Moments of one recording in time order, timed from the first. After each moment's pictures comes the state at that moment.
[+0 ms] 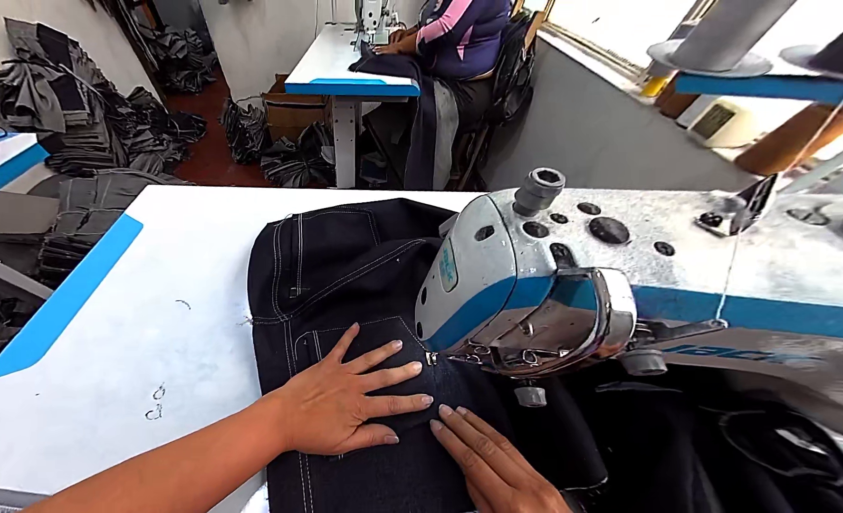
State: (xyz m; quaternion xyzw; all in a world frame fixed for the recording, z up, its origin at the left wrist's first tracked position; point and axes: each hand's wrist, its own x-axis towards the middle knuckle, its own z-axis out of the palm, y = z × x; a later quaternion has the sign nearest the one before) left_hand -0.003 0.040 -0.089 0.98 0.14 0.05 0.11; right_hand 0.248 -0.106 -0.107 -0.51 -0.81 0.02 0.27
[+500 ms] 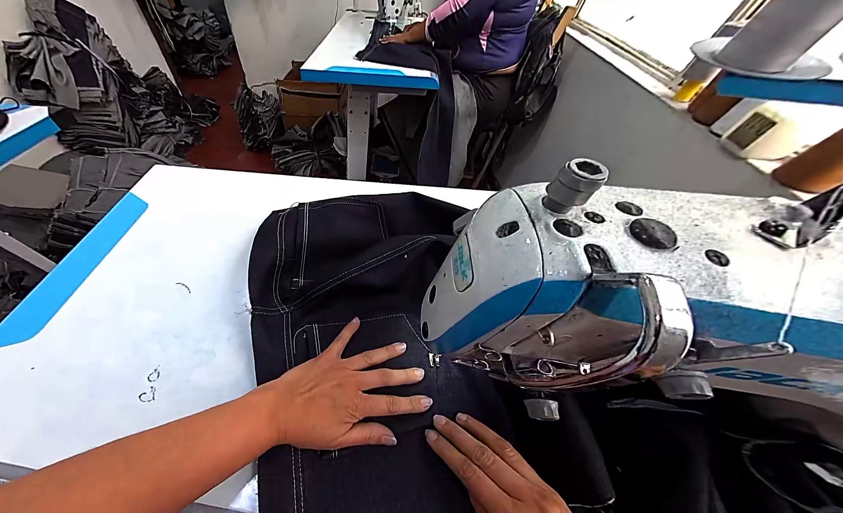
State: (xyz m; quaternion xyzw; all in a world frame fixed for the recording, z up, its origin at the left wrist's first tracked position) left_hand -0.004 0.039 -0.090 0.98 0.13 0.07 0.12; right_hand 0.260 -0.101 -0.103 -0.47 -0.85 0.05 0.24
